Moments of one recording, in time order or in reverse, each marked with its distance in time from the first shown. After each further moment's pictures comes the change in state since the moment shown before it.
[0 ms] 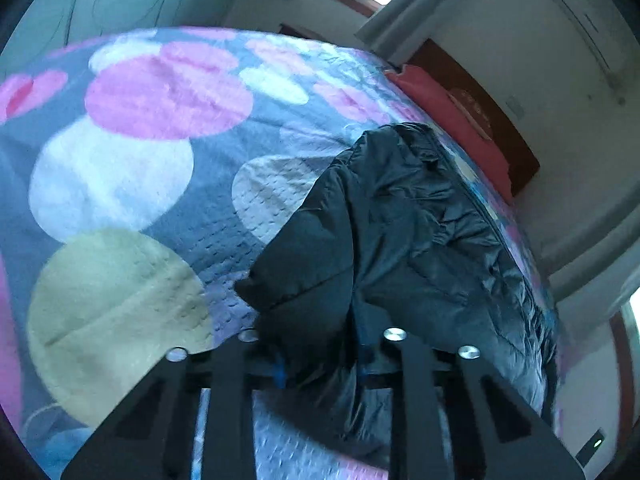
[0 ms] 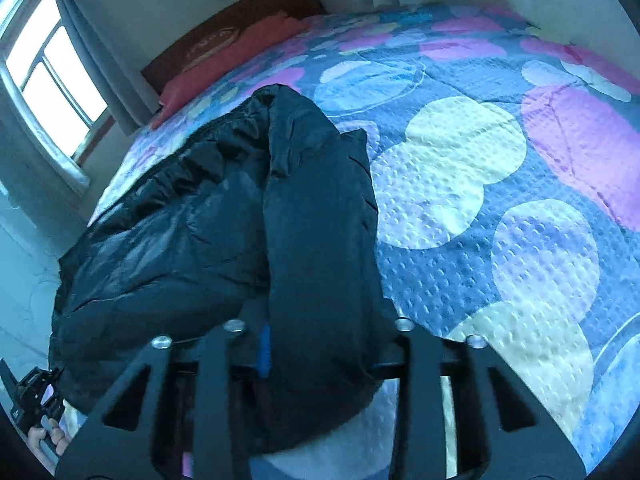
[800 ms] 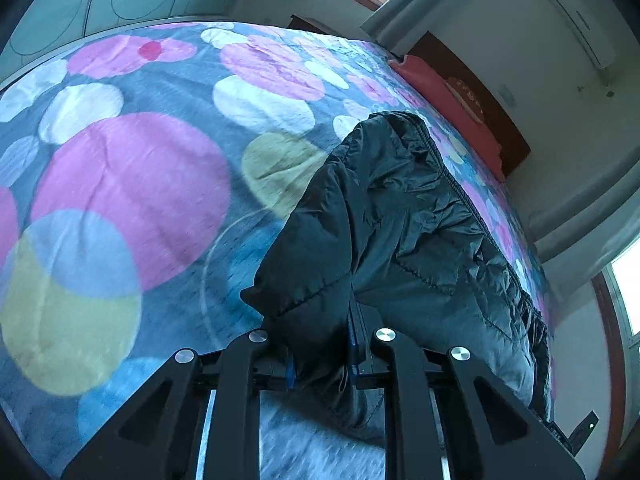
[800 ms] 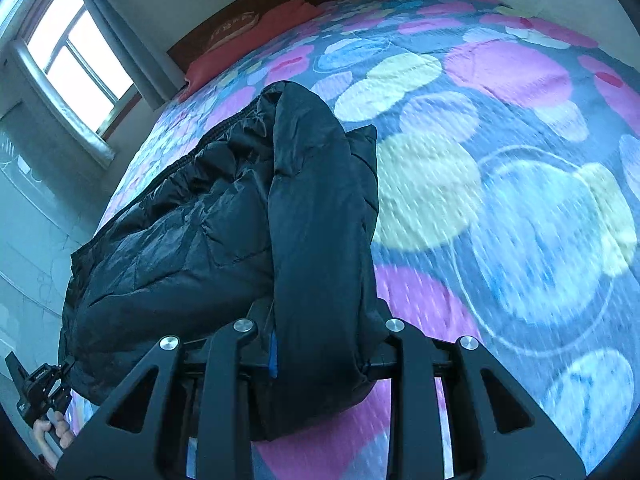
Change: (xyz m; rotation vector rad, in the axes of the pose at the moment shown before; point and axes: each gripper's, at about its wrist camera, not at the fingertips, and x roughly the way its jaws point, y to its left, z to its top) left arm -0.138 0.078 -0.075 -0.017 0.072 -0.017; right arm -0.121 -0.038 -0.109 -0.032 0.075 0.056
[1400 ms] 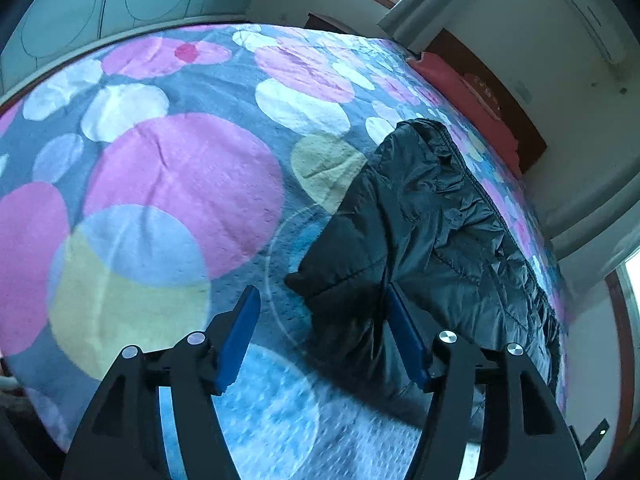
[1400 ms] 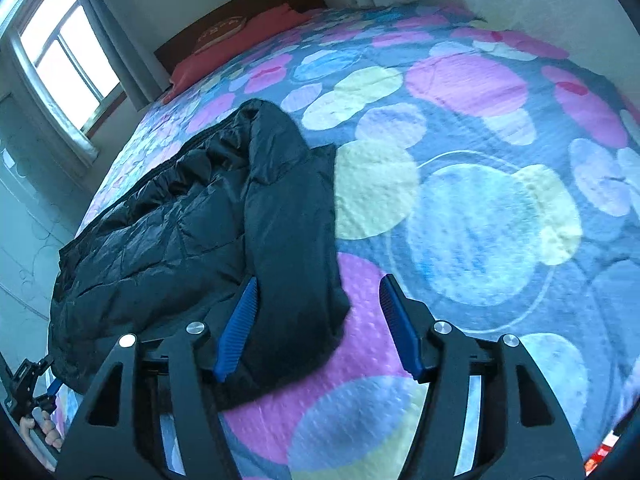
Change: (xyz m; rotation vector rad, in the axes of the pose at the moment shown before) left arm -0.024 0.020 0.001 0.008 0.012 0.079; right arm -0.042 -0.016 -0.001 -0.019 -0.038 -0.107
